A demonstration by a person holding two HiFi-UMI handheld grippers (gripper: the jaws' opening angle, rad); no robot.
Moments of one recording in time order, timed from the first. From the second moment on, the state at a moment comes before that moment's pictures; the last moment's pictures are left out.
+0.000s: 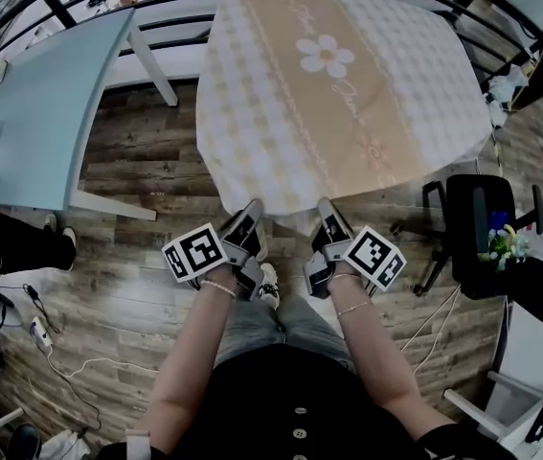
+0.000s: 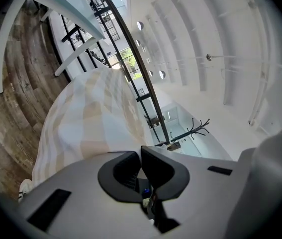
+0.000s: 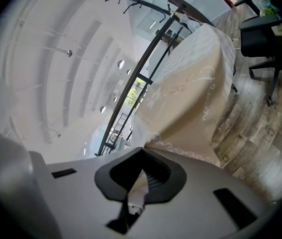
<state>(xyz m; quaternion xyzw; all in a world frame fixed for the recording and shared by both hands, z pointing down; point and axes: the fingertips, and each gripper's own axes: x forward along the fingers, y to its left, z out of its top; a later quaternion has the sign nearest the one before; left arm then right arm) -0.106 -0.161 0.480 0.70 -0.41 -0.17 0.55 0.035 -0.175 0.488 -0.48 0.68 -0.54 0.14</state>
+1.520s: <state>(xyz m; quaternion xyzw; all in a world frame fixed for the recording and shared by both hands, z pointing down) -0.052 0.033 0.447 0.73 -0.45 -0.19 0.48 0.087 0.015 0.471 -0.41 0.73 -0.53 0.14</state>
